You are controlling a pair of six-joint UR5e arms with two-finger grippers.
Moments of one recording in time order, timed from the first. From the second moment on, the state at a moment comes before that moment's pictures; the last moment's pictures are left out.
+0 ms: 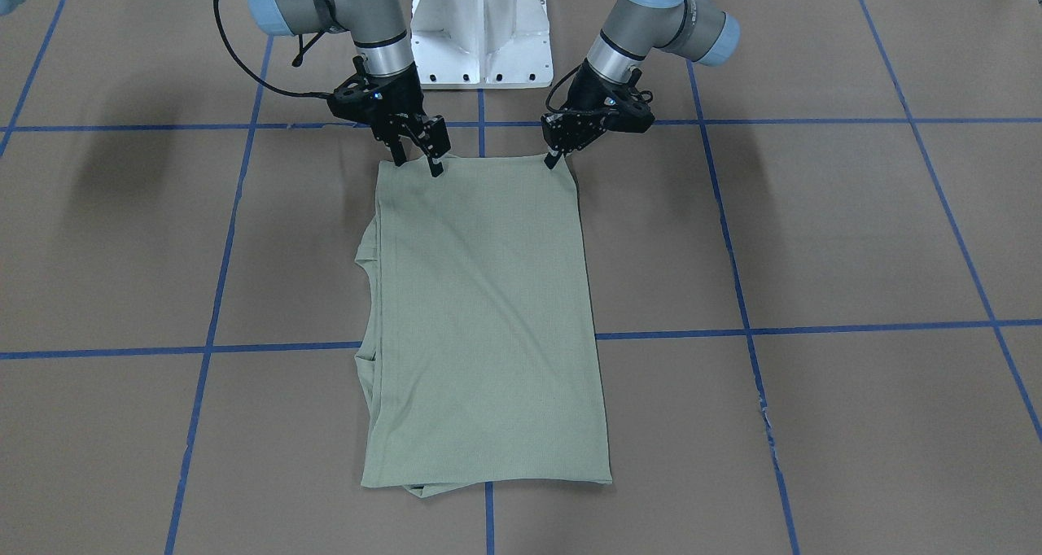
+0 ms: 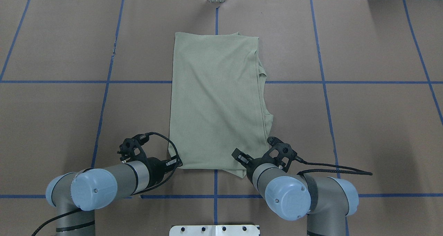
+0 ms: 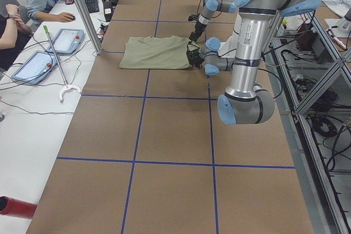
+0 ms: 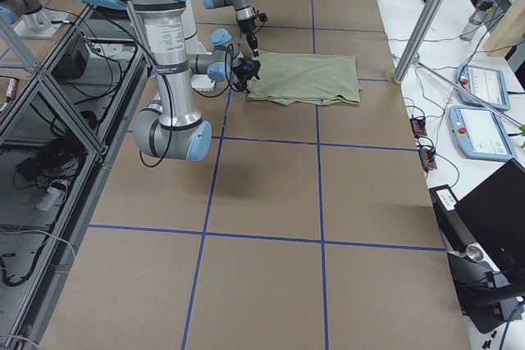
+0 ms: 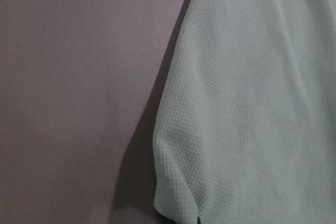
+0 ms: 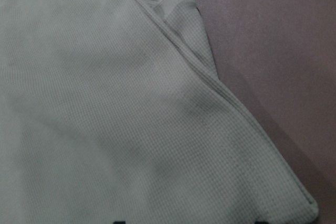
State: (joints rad) left arm -0.21 -1.84 -1.79 -2.33 -1.44 -1.83; right arm 0.15 -1.21 1.85 -1.27 1.29 2.07
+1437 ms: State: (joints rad) left arm -0.21 -1.85 -1.80 -2.33 -1.45 -1.83; right arm 0.15 -1.18 1.83 -1.29 1.25 2.08
